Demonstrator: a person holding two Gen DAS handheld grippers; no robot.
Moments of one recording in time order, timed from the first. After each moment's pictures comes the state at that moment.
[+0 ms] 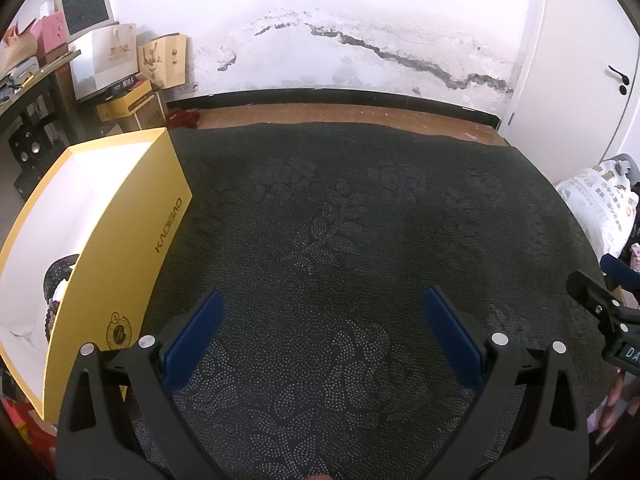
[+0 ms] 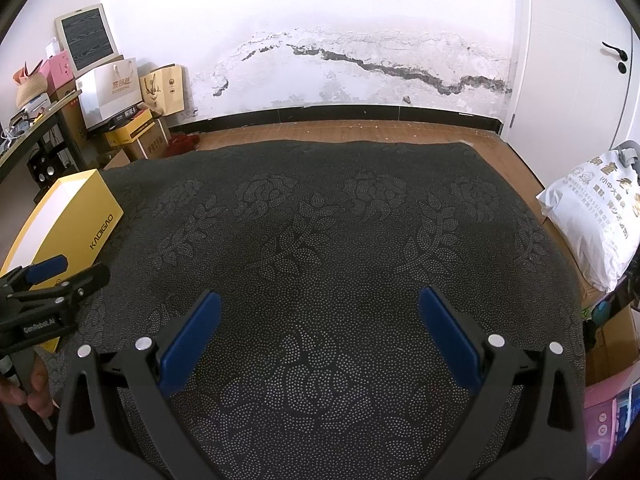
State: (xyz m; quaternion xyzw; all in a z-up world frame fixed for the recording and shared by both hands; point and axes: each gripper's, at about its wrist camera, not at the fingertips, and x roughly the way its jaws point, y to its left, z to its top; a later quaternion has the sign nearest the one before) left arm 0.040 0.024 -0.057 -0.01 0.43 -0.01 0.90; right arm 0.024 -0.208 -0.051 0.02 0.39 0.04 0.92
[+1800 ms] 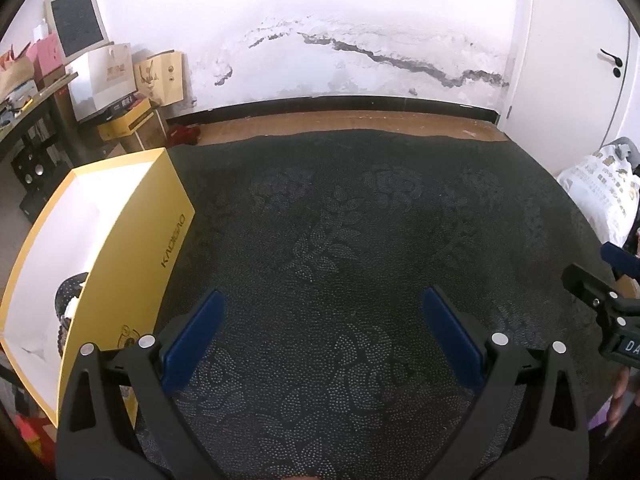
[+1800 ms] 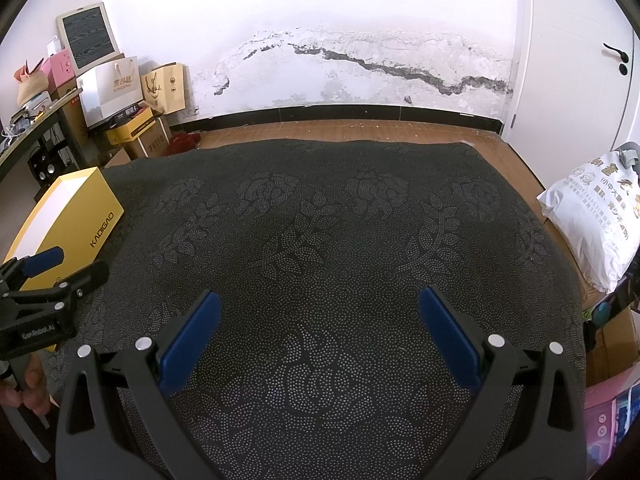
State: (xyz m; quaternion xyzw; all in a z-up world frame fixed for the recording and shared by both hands) left arm 0.034 0.017 -0.049 0.03 0.41 -0.01 0.91; right arm 0.029 -0.214 -0.050 0.02 0.39 0.05 0.92
